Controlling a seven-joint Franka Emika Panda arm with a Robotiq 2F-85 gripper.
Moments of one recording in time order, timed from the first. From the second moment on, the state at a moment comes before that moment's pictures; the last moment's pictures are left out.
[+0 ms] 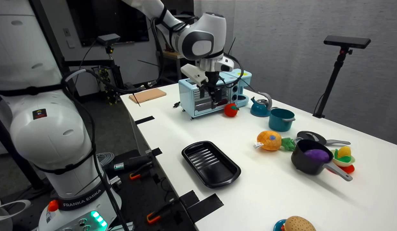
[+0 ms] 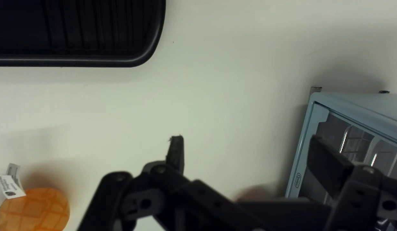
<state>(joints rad) 0.13 -0.02 0.04 -2.32 0.26 2.39 -0.02</state>
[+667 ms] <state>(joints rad) 0.13 0.19 0.06 -2.14 0.26 2.56 -0.05</state>
